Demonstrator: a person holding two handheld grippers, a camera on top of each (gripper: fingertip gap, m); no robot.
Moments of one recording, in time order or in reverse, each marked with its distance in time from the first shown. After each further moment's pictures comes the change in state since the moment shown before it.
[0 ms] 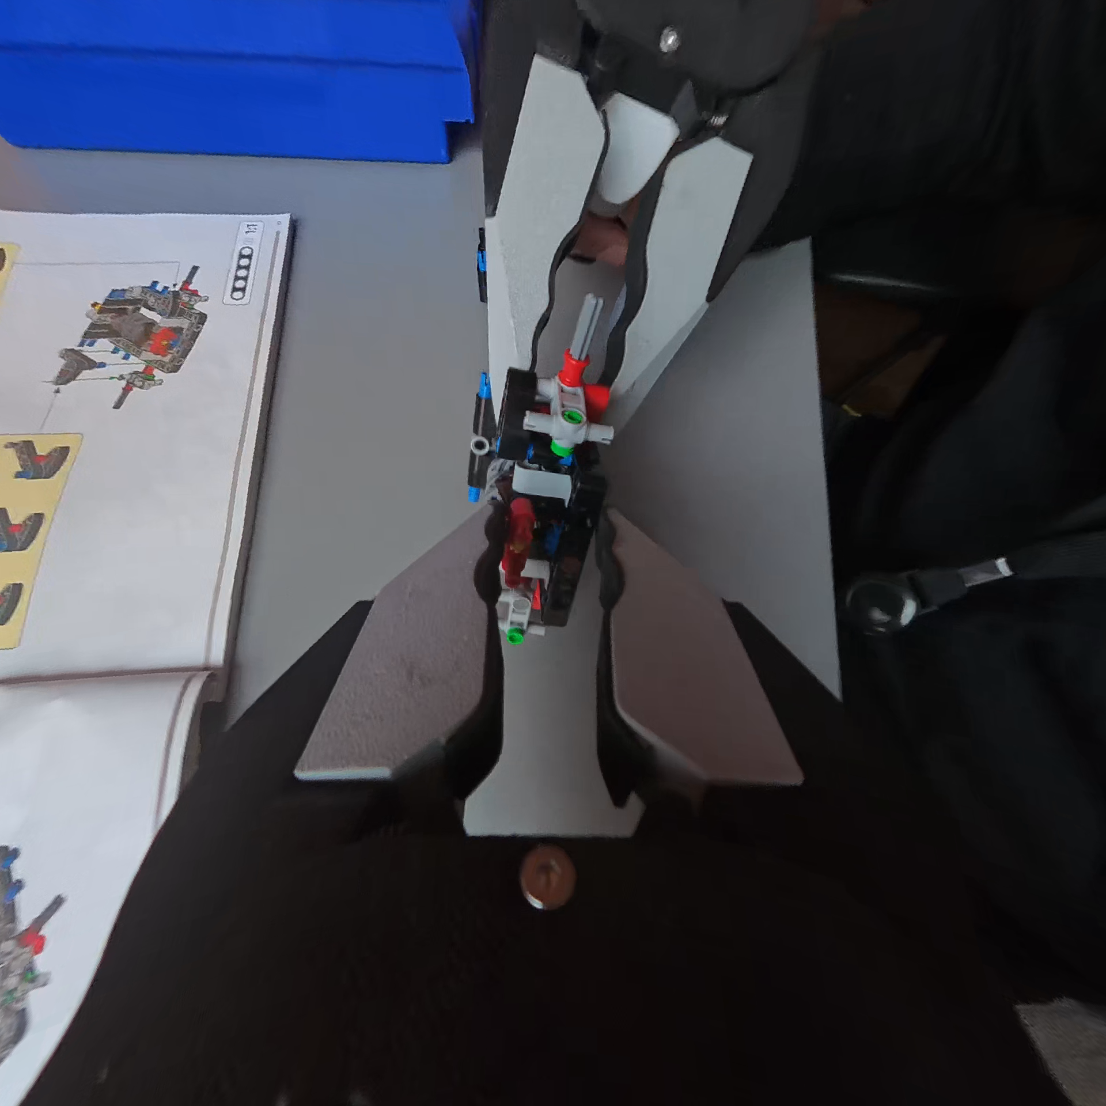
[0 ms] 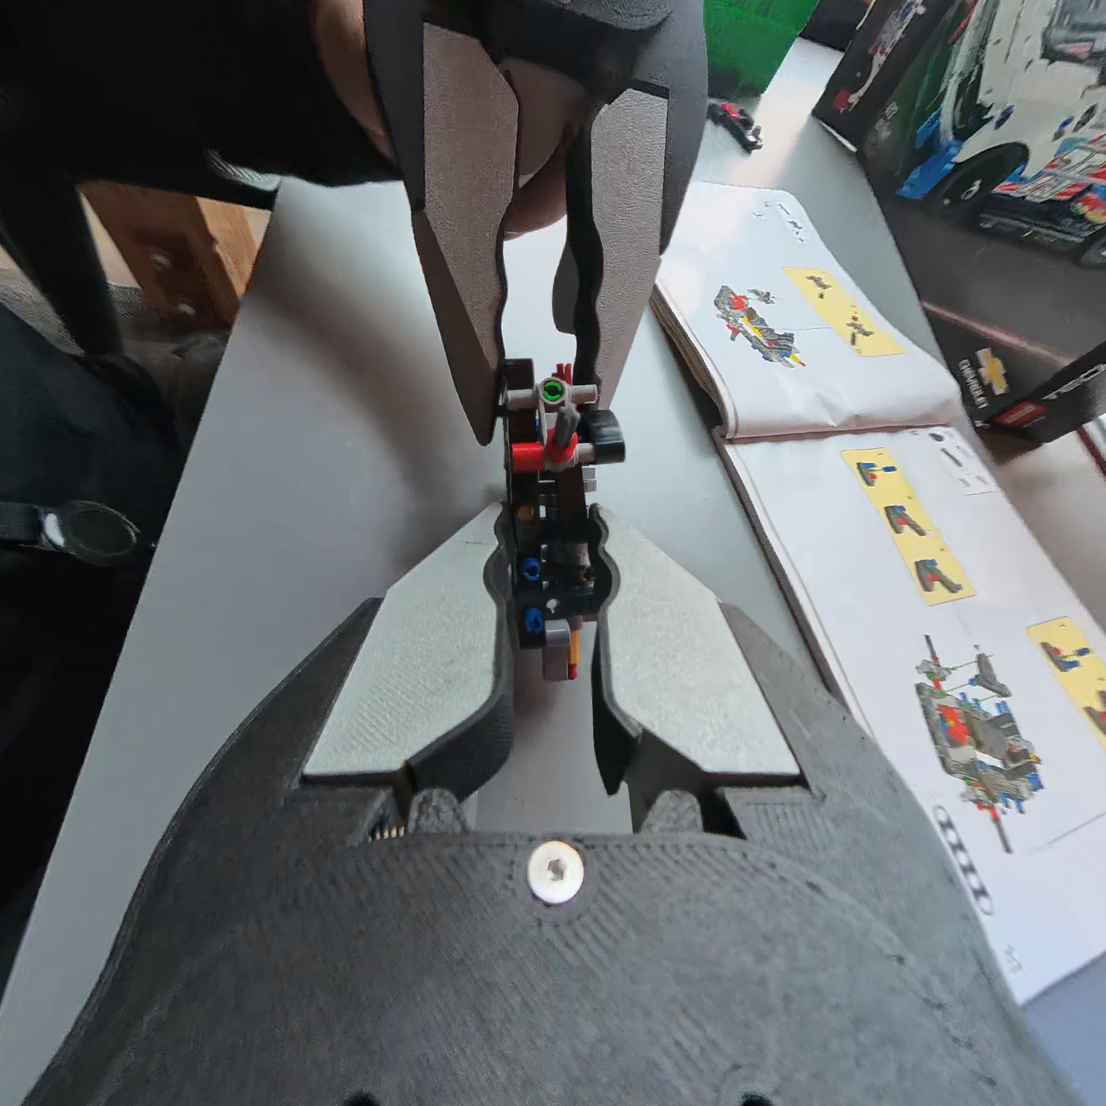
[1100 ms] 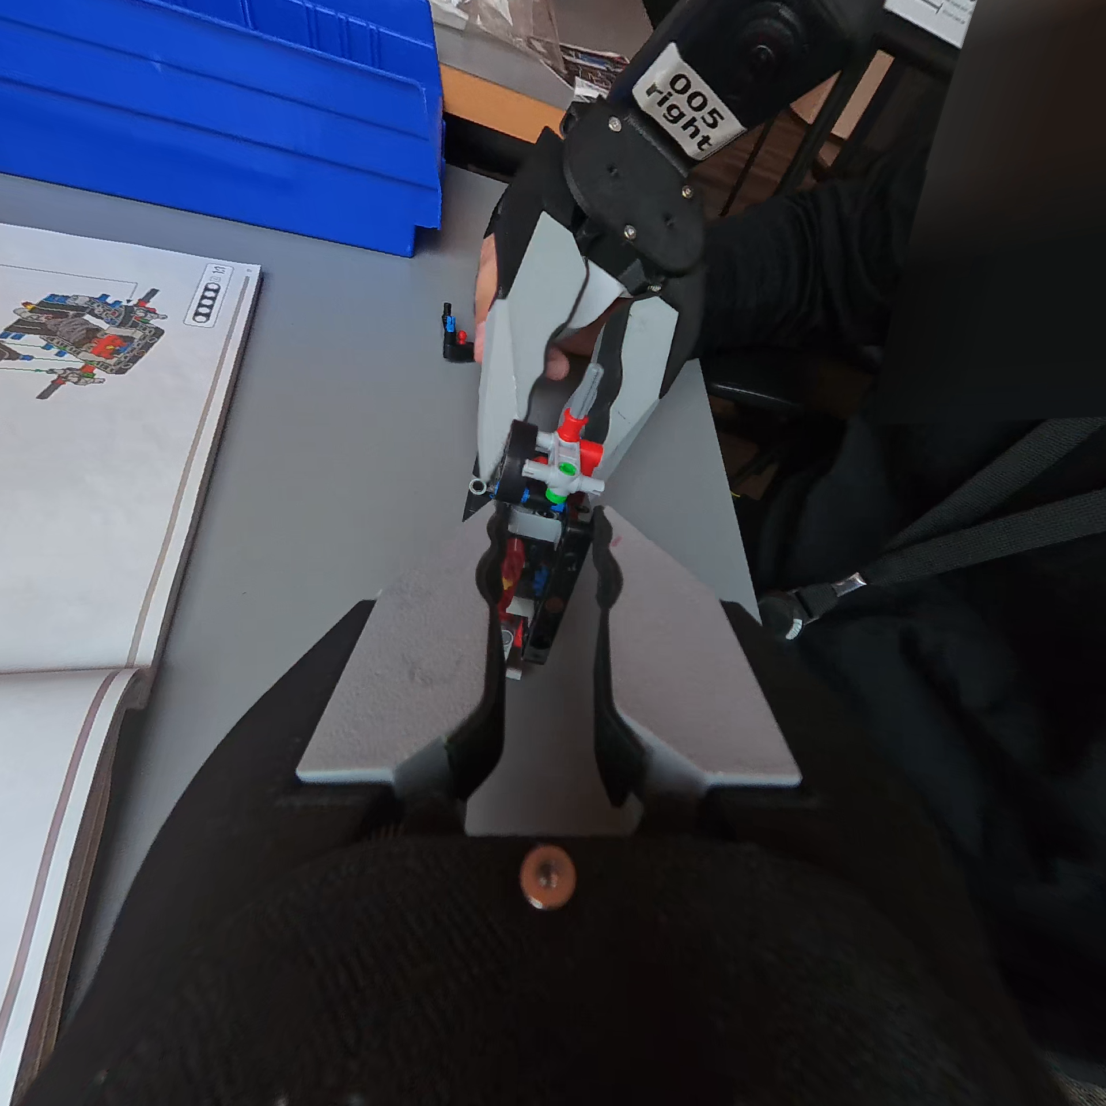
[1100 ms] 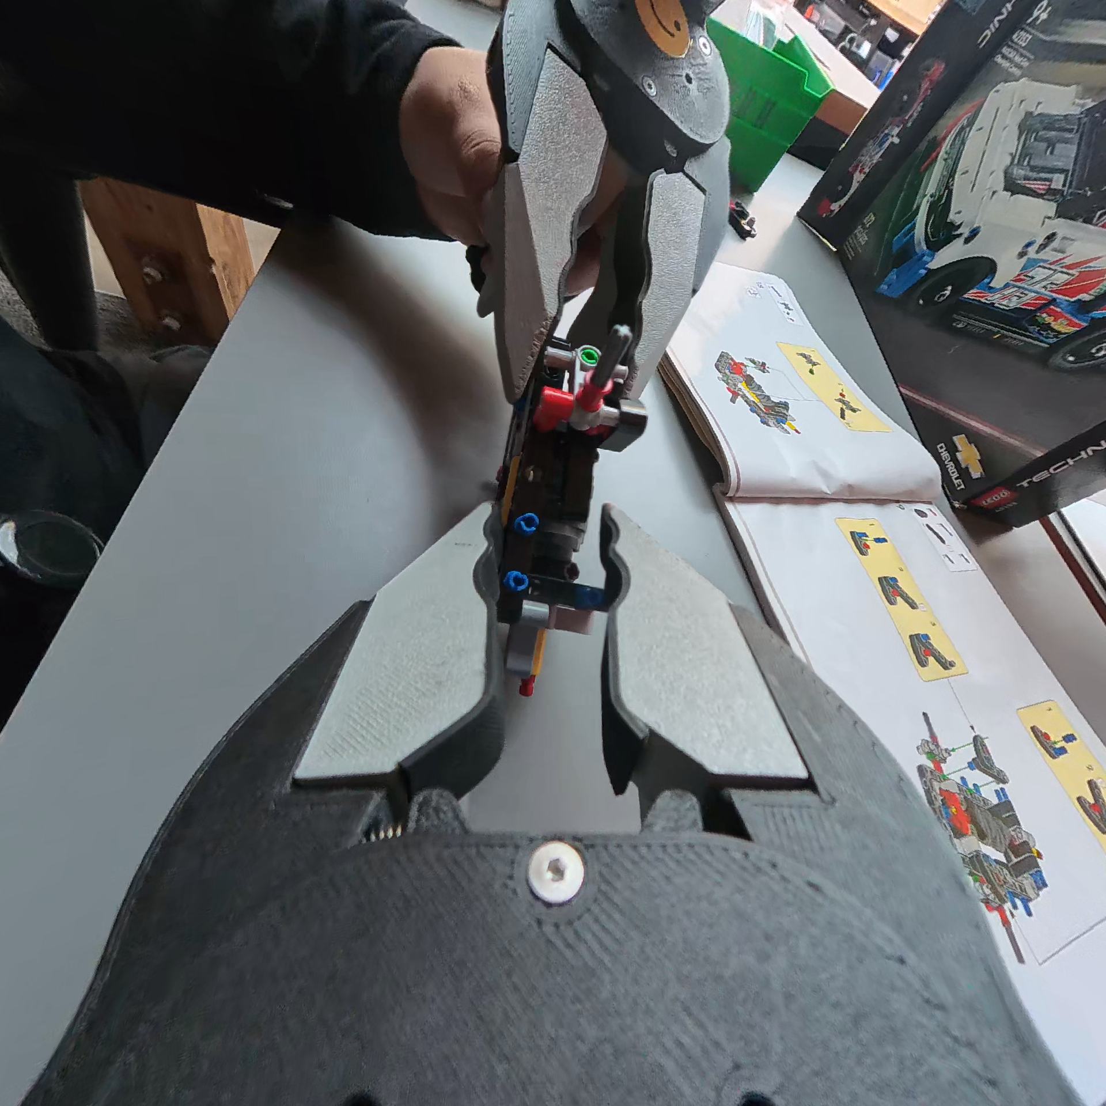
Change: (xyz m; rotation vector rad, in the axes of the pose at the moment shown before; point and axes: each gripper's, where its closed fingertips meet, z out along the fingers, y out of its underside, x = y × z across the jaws) left arm -0.001 0.001 -0.020 0.231 0.188 -0.129; right arm -0.005 -0.006 0.019 0.101 0.014 -0.098
